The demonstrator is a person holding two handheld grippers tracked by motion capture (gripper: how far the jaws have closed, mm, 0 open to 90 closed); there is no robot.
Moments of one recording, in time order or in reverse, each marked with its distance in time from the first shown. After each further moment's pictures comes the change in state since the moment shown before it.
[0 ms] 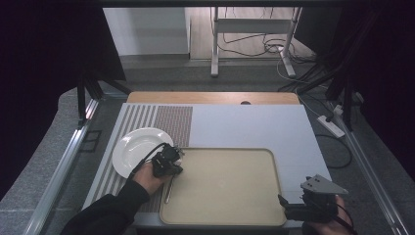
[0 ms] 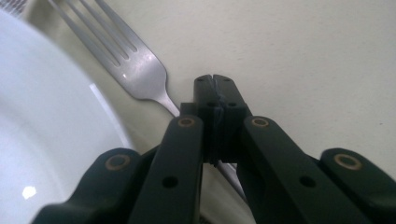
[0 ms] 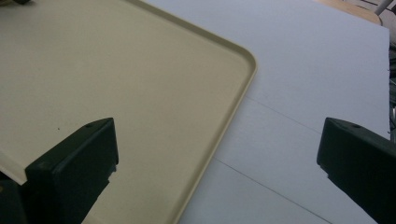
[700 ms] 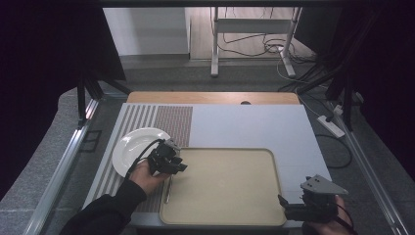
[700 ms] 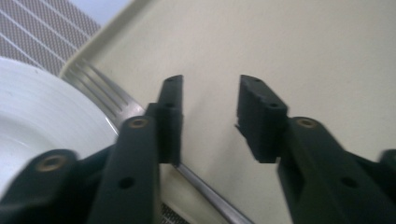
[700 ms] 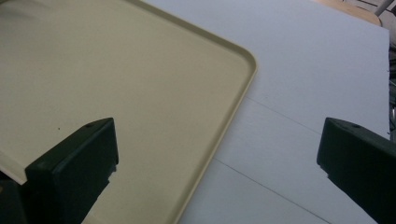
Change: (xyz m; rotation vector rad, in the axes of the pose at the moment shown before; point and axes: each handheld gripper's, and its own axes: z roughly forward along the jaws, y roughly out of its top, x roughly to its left) left arm -0.007 -0.005 -0.029 -0.218 -0.030 0.053; right arm 0.000 0.000 0.000 -0.001 0.001 -0.003
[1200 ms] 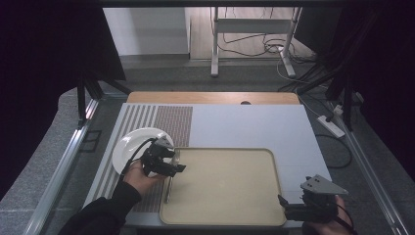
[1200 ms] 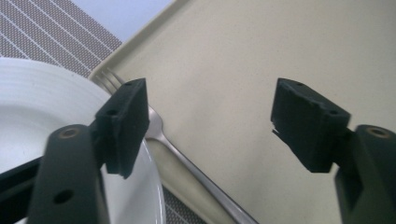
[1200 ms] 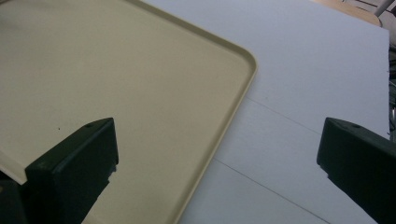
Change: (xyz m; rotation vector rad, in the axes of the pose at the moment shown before) left arm 0.003 -0.011 -0.019 -0.079 0.006 -0.039; right arm 0.000 0.000 0.000 -0.001 0.001 -0.001
